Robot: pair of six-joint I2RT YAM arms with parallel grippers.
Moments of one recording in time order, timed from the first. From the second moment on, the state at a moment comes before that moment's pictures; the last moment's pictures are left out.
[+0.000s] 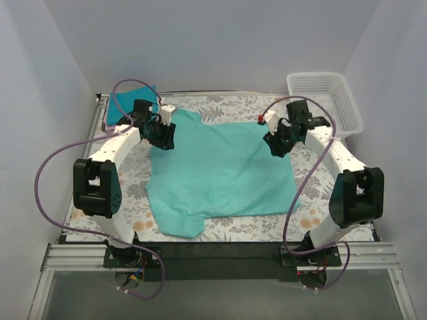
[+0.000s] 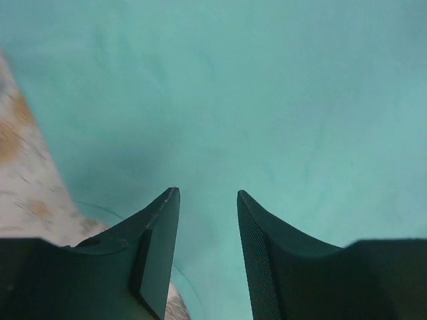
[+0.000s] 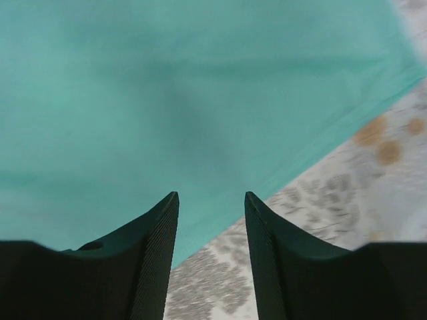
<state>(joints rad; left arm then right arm) -0.14 1.78 1.41 -0.56 0.39 0.28 0.22 1.61 1.37 -0.72 -0.32 -0.69</state>
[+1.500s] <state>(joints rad) -0.27 1.27 0.79 -0.80 0.53 0.70 0.25 1.43 0.88 -0.77 -0.13 -0.74</state>
